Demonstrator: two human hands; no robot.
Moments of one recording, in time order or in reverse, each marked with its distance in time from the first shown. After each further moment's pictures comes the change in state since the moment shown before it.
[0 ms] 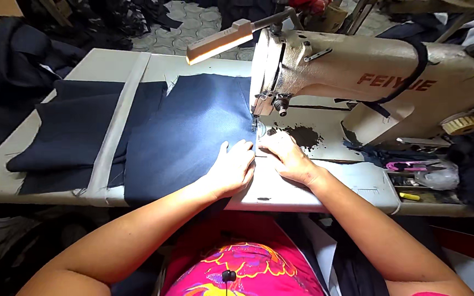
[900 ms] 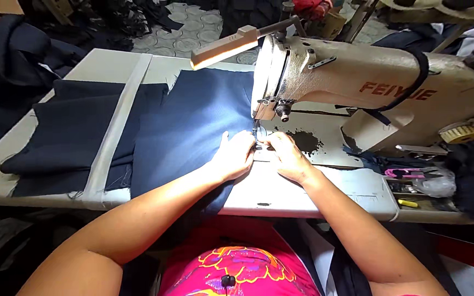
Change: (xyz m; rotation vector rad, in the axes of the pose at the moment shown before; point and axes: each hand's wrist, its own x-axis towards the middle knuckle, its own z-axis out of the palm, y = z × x) left_hand 0.041 -0.022 -0.002 -0.077 -0.039 -0.112; right_hand 0.011 0.003 0.002 -0.024 -0.001 0.178
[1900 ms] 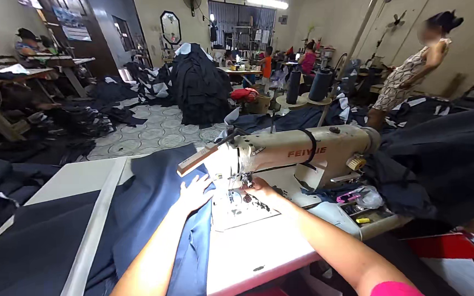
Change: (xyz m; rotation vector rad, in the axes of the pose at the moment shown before) left_hand 0.079 -0.106 -0.043 0.044 -0.178 -0.135; right_hand 0.057 0.014 -0.021 0.656 0.024 0.605
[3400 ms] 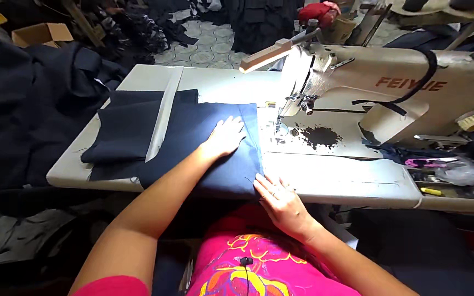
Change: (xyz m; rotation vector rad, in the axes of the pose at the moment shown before) left_hand -0.111 0.019 0.002 0.103 0.057 -0.016; right_hand -0.178 0.034 0.117 -0.696 0.081 -0.836
